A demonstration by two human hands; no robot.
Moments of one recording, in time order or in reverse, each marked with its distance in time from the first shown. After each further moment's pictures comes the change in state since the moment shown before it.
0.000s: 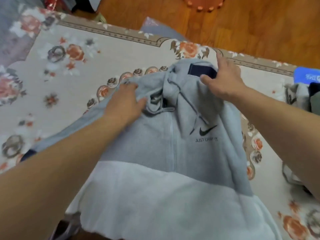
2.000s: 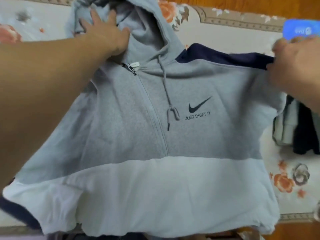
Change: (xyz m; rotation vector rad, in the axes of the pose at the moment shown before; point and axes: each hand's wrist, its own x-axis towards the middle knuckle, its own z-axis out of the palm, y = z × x) left_hand 0.170 0.039 0.007 0.406 -0.176 -0.087; right_hand -0.035 0.132 -0.064 -0.793 0.183 0.205
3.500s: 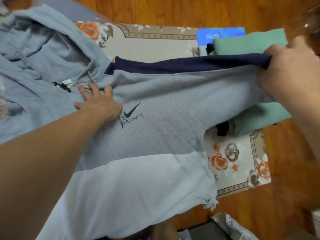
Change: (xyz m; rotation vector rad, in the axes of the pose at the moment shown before) left_hand -0.141 0.127 0.065 0.094 -0.325 0.133; right_hand -0.087 0.160 -0.053 0.031 0.018 0.306
